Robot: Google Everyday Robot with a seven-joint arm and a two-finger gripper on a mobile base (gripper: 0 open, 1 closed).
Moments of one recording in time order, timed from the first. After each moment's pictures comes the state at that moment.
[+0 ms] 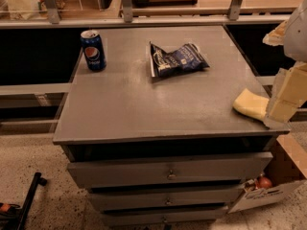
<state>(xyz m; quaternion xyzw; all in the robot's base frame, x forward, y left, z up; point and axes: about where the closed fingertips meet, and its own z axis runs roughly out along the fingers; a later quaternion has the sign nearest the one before) 0.438 -0.216 0.978 -0.60 0.78 -0.04 0.16</state>
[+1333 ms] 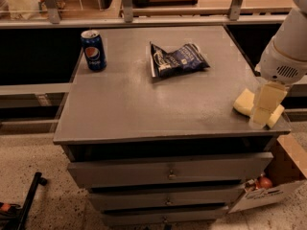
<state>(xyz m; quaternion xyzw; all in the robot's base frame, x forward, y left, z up) 0.503 -0.262 0.875 -0.56 0.82 -0.02 0.08</state>
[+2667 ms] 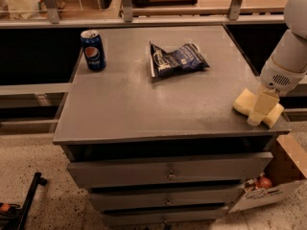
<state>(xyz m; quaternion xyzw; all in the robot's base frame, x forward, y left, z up) 0.538 -0.303 0.809 -0.50 0.86 0.02 0.05</state>
